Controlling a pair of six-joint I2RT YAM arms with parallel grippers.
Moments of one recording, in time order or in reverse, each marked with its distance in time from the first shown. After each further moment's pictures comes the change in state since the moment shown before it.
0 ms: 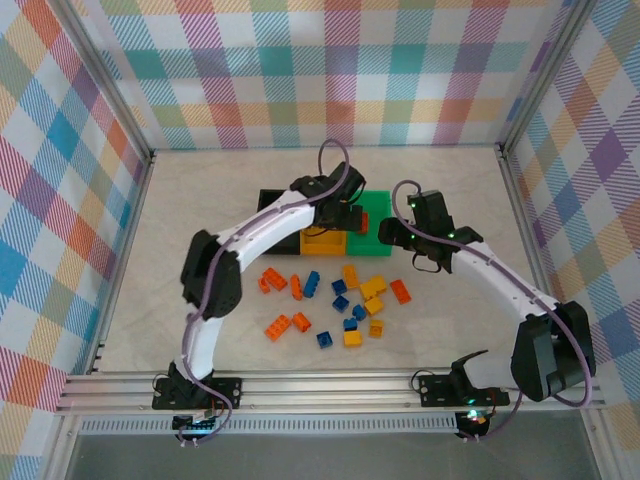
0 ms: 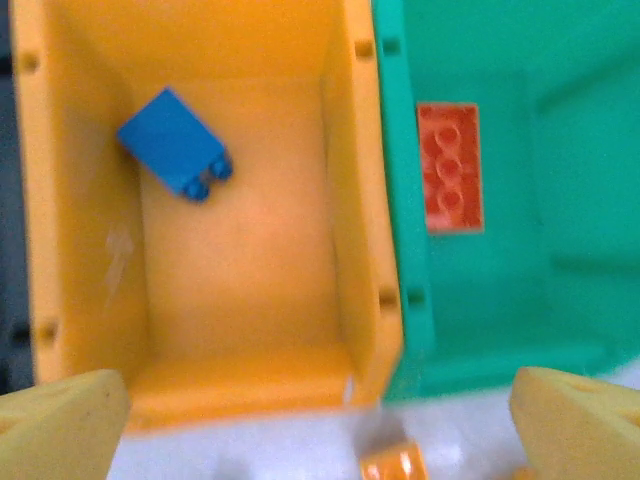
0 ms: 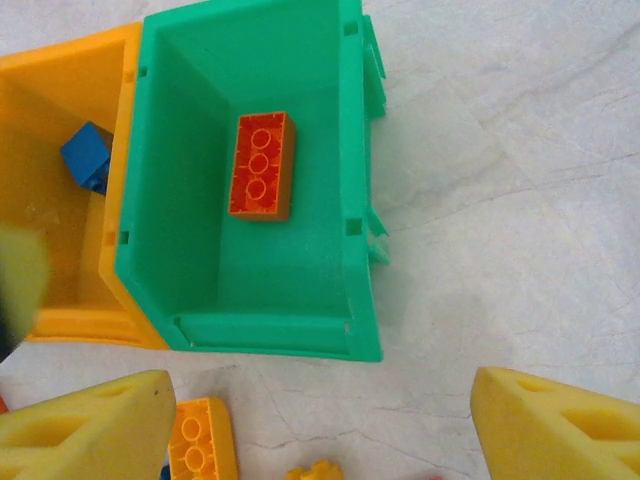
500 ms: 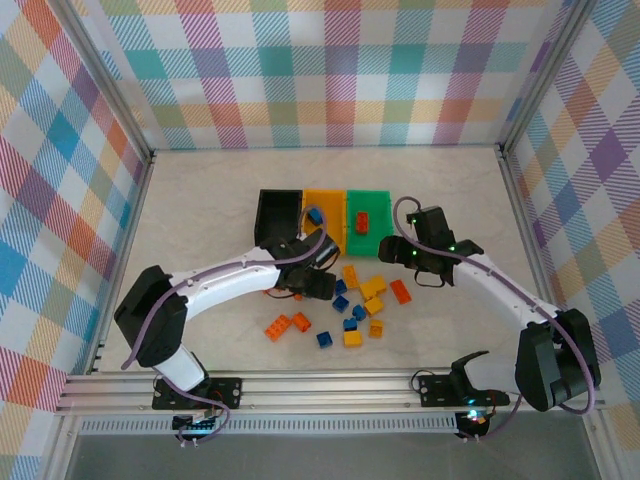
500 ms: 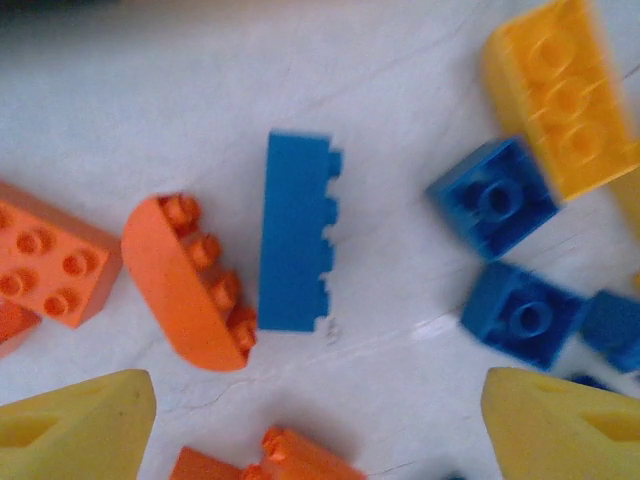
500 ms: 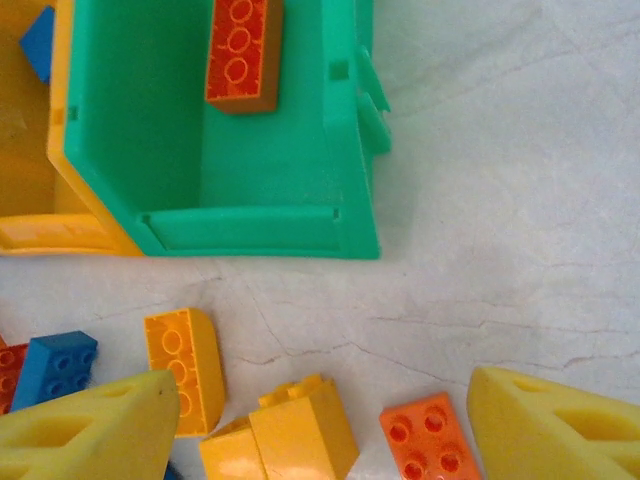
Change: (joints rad) left arm -0.119 -0.397 -0.705 0.131 0.080 -0.005; right arm 0.000 -0.044 -0.117 -0.015 -0.085 0.020
